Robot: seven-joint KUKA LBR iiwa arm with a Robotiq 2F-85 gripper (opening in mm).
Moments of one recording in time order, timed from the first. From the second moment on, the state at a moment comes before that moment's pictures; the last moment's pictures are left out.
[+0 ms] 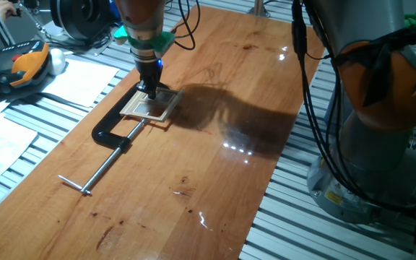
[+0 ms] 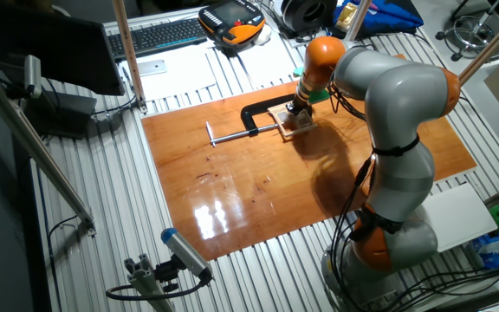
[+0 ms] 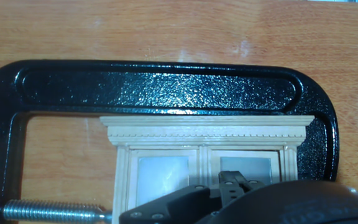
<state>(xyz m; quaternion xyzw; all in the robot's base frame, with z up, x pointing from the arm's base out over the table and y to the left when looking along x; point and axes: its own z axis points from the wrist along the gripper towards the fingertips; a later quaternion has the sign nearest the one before) 0.621 -0.042 0.048 -0.04 1.00 0.00 0.05</state>
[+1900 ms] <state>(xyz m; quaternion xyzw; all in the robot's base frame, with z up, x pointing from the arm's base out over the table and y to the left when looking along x) 0.616 -0.041 0.049 -0.04 1.00 0.00 0.04</state>
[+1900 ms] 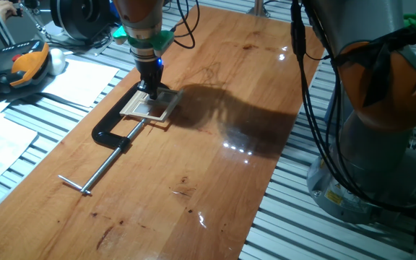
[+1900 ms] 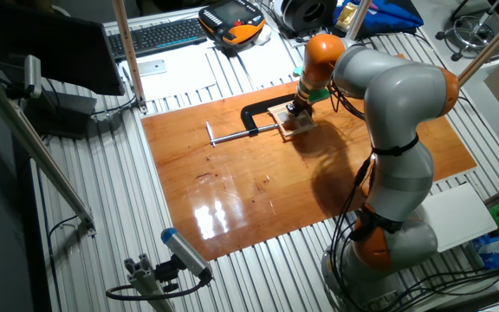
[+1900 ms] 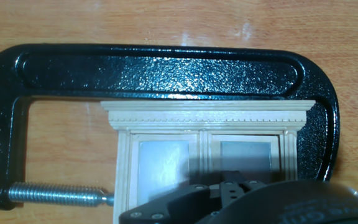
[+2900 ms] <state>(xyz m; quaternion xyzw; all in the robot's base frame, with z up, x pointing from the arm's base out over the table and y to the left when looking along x) 0.614 -0.041 0.050 -0.04 1.00 0.00 0.03</state>
